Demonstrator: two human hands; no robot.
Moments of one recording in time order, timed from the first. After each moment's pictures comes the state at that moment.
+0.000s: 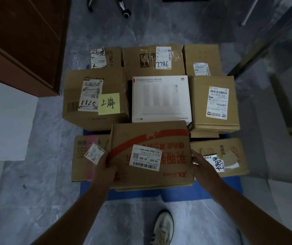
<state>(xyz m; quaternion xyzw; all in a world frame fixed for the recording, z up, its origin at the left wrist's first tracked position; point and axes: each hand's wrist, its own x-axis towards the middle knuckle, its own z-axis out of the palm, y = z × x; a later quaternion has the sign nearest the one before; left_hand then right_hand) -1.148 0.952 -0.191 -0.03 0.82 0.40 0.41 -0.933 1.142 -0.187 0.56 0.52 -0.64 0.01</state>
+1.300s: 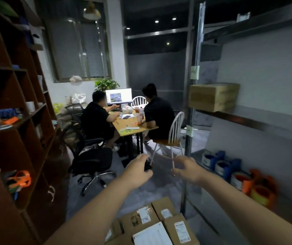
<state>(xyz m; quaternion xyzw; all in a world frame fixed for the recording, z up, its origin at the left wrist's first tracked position) -1.205 1.017 0.502 0.68 0.68 0.23 0.12 -0.994 1.078 0.510 0.48 0.83 -0.22 -0.16</state>
